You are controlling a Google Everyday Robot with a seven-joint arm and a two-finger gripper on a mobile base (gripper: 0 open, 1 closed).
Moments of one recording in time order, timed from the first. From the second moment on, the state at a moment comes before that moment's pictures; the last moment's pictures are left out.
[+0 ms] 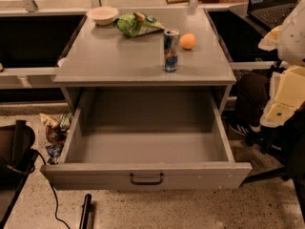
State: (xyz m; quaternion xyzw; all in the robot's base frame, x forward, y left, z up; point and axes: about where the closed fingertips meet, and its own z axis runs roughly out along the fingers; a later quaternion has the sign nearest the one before) arm 0.438 -0.215 0.981 -0.60 0.78 -0.04 0.17
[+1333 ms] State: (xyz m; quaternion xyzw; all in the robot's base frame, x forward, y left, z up) arm 0.543 -0.200 0.966 -0.59 0.75 0.01 0.29
